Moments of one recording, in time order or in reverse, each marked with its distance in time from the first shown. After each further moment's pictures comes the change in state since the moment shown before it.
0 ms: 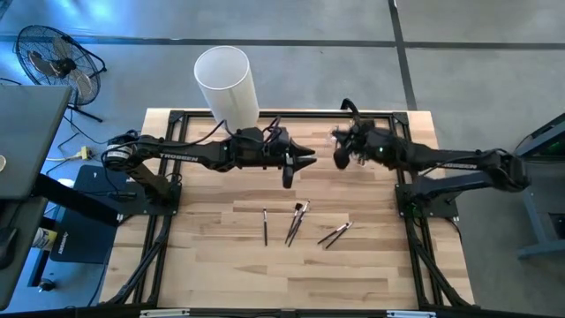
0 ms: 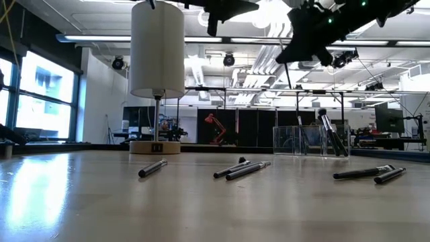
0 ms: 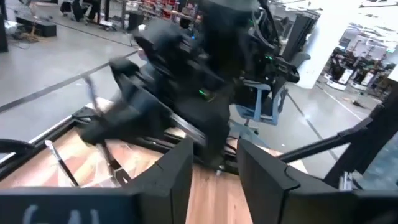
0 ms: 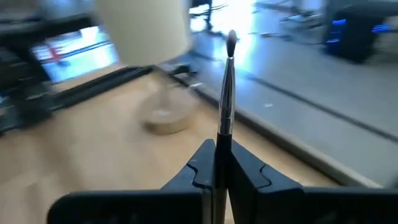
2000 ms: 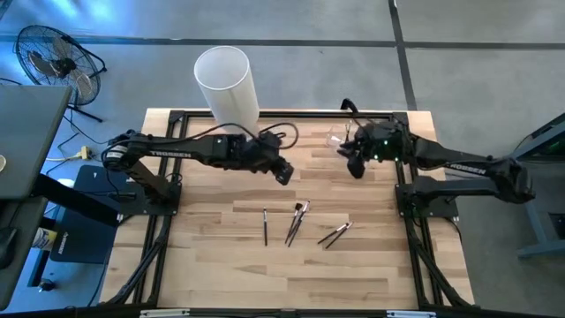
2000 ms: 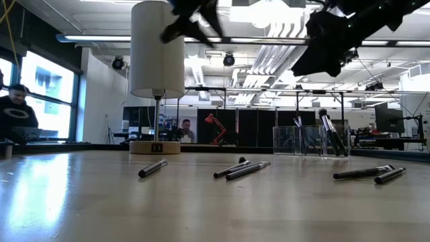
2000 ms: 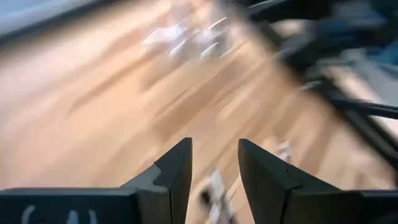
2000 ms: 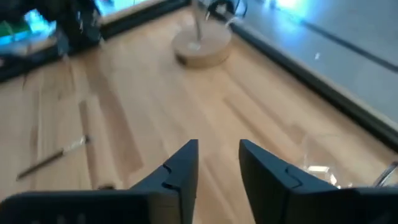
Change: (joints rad) left arm -0.050 0.000 0.263 -0.969 -0.287 -0.509; right arm -0.141 -0.112 -0.011 -0.296 -0.426 -0.056
